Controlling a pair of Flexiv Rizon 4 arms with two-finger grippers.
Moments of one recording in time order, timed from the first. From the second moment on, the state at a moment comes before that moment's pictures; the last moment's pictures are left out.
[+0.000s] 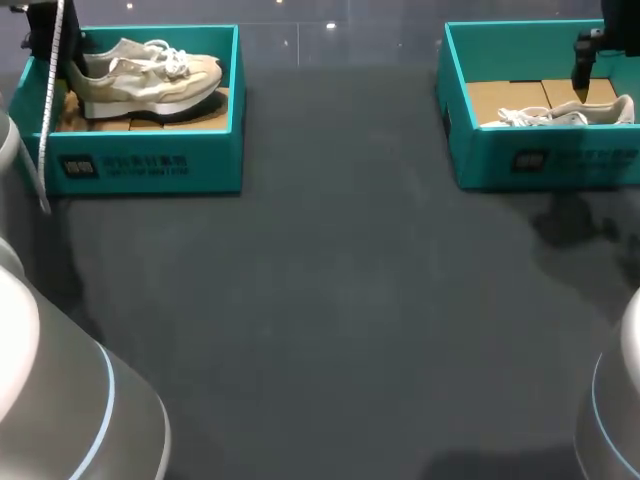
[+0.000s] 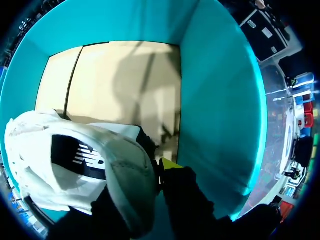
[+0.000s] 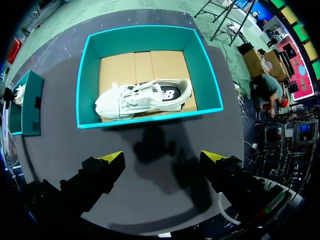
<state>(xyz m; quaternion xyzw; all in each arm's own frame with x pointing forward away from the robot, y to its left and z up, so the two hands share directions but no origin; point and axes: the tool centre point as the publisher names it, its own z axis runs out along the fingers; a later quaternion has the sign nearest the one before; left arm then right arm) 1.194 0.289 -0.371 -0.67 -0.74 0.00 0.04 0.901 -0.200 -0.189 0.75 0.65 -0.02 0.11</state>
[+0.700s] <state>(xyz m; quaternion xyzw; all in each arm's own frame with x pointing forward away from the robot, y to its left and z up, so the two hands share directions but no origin) 1.195 0.285 -0.267 -0.67 -0.74 -0.01 -0.01 0.901 -0.200 -0.189 0.75 0.65 -0.02 0.11</state>
